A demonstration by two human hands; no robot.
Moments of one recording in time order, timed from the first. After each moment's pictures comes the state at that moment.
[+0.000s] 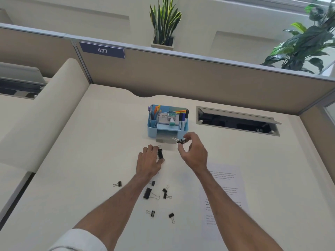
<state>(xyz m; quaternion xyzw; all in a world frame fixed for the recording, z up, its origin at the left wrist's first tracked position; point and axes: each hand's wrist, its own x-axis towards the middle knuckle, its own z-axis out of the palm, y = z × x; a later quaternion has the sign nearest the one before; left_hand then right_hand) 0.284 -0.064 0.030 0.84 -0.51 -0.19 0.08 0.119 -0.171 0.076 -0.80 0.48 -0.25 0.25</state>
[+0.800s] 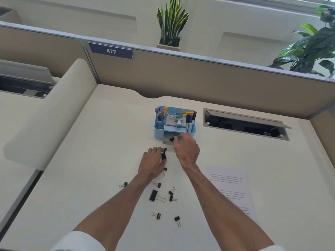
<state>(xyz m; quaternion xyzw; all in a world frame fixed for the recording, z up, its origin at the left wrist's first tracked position) 0.303 -0.058 0.025 0.82 -0.55 -0.17 0.08 0.195 -0.166 0.074 -0.77 0.57 -0.20 0.20</state>
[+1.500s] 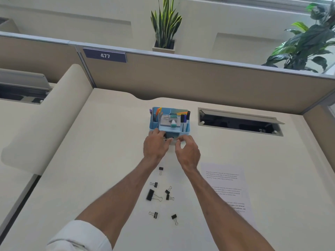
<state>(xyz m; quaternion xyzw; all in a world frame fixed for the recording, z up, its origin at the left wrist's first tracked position) 0.291 -0.115 0.085 0.84 -0.49 -0.09 0.21 0.160 -0.158 0.074 -0.74 0.56 -0.28 0.26</state>
